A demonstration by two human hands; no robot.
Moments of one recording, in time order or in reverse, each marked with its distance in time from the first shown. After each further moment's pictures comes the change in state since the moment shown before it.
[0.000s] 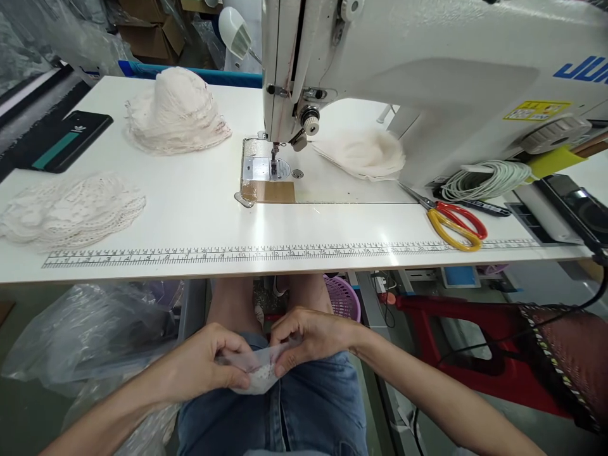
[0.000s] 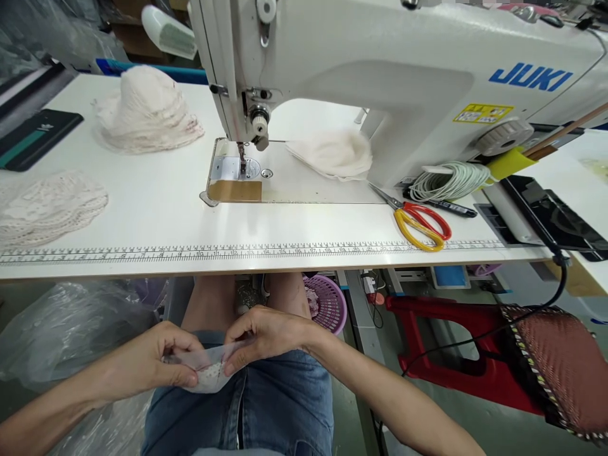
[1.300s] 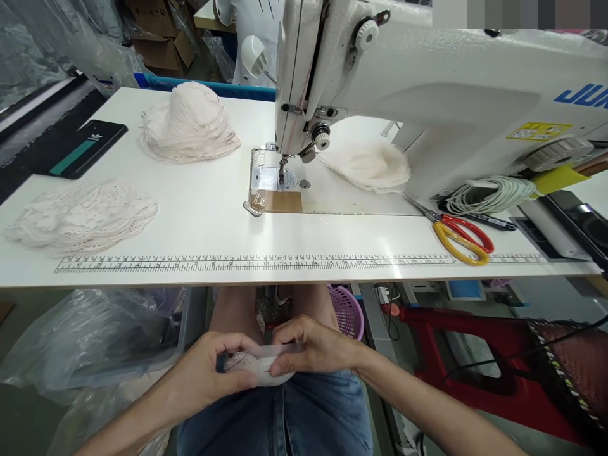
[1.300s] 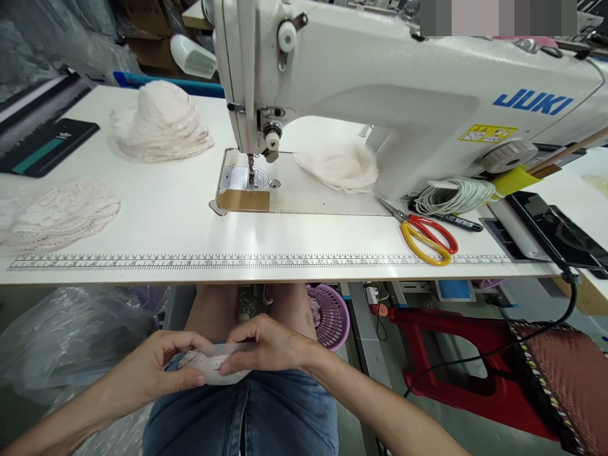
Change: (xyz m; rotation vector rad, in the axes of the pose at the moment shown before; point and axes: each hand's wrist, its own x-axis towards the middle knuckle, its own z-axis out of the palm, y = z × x) left_hand -0.002 -0.010 0.001 0.079 0.213 0.151; right_hand 0.005 0.001 0.010 0.043 0.185 0.057
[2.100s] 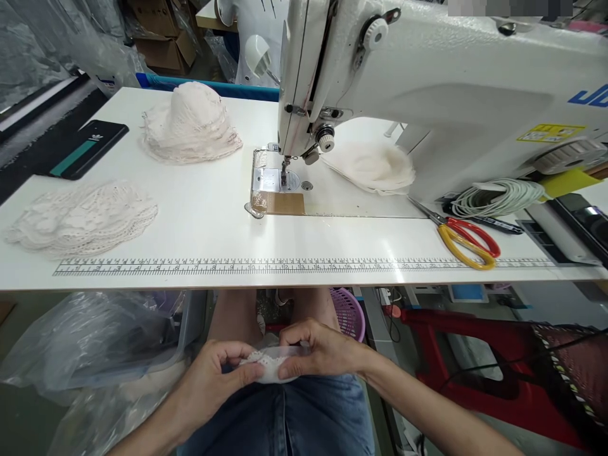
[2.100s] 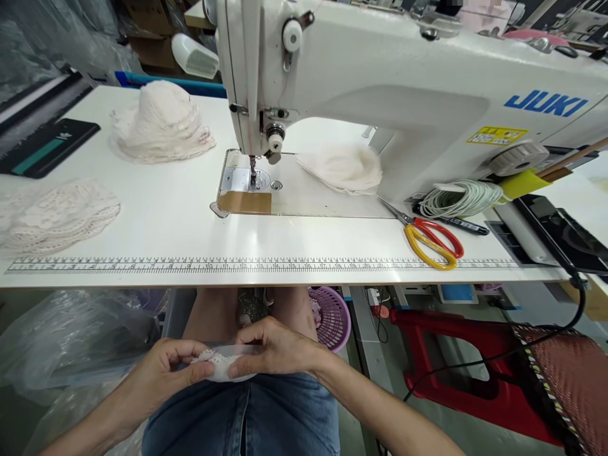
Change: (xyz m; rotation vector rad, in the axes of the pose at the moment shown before) left_hand 0.006 -0.014 0.021 -0.239 0.114 -0.057; right_hand -0.004 0.000 -0.006 0.021 0.005 0.068
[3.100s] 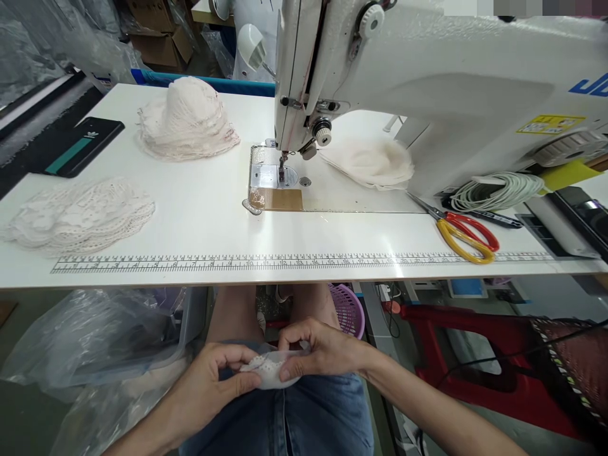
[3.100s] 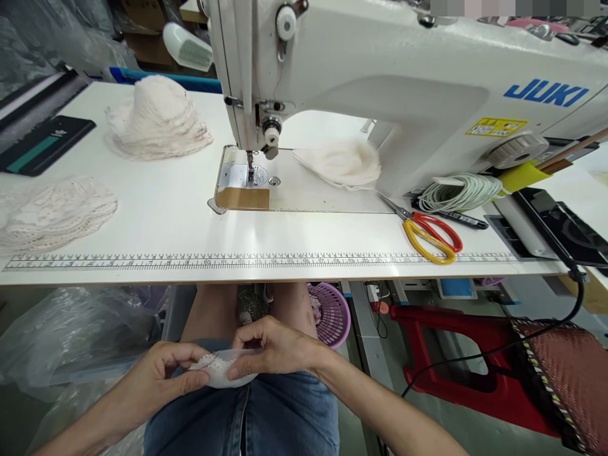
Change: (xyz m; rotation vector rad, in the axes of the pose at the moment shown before) left_hand -0.006 0.001 -0.001 0.101 -0.033 0.039; right_hand -0.003 -0.004 0.004 0.106 0.003 0.037
